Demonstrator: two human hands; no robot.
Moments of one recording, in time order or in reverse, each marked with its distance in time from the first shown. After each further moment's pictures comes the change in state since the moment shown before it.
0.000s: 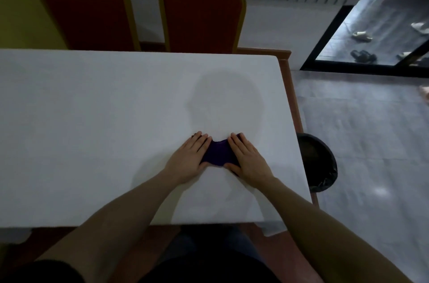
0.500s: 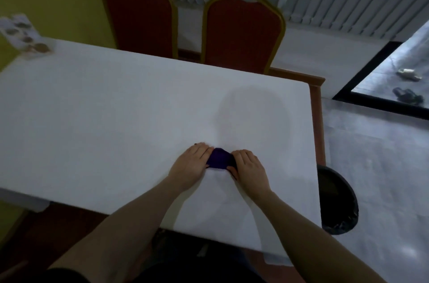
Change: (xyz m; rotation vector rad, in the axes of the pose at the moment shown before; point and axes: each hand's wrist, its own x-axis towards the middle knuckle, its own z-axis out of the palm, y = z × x) left_hand -0.022 -0.022 -0.010 0.035 0.220 -0.129; right_hand 0.050 -0.029 0.002 -0.070 0.395 -0.234
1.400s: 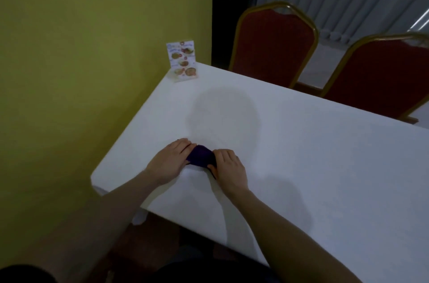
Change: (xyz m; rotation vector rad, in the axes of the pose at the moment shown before) left_hand -0.273 -0.515 -0.127 -0.001 -0.050 -0.199; right_hand 0.288 -0.490 0.206 0.134 -0.148 -0.029
